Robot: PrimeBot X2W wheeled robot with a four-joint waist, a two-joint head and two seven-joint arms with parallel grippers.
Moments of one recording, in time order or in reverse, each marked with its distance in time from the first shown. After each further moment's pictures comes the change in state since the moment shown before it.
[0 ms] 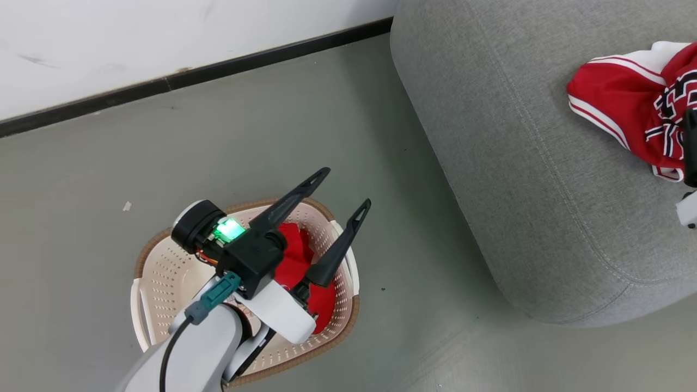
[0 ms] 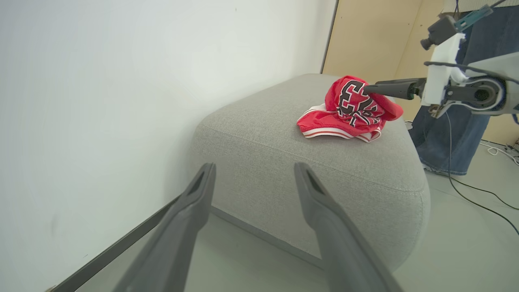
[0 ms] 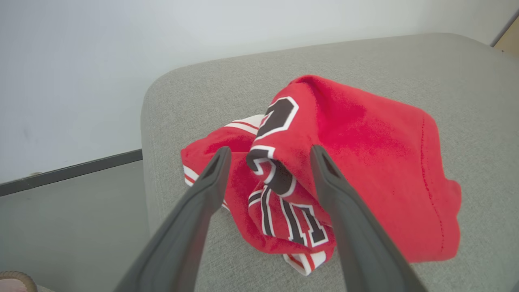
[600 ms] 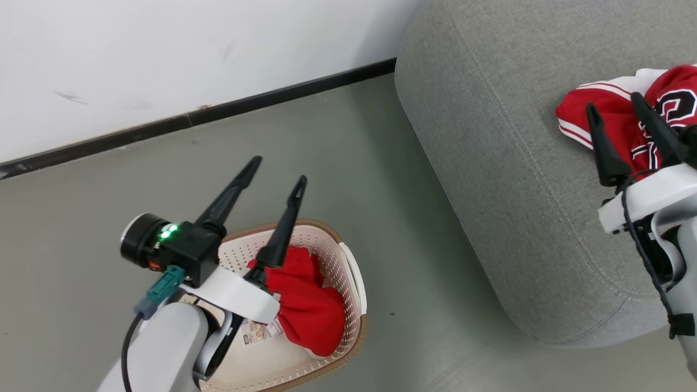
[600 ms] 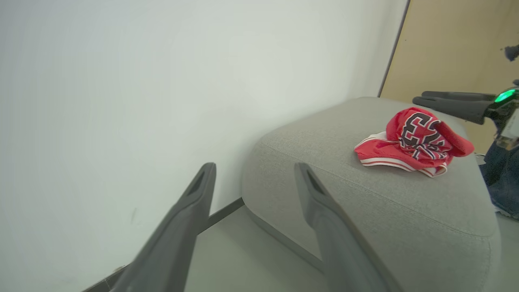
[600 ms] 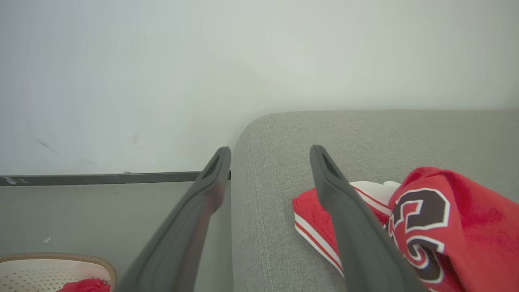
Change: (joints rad) left arm 0.049 -0.002 0.121 0.067 -0.053 0.076 -0.064; right arm 0.042 0.067 0.146 -0.218 -0.062 0.000 -0.001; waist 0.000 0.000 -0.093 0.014
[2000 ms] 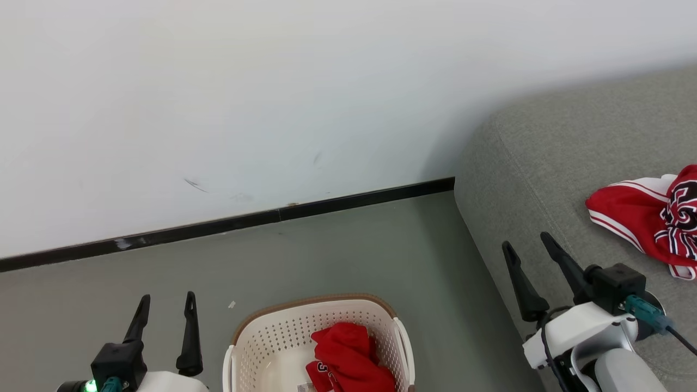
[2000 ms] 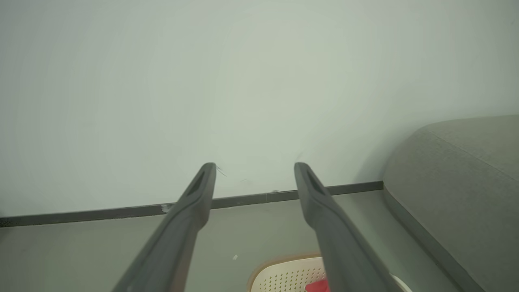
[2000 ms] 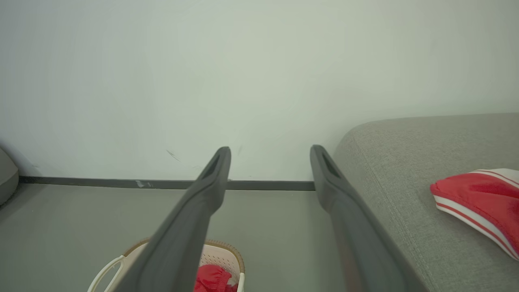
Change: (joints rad) left arm 0.389 -0.038 0.276 0.102 -0.013 0.215 -0.030; right arm 0.394 0.226 -0.040 -0.185 -0.145 0.000 -0.001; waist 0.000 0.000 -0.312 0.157
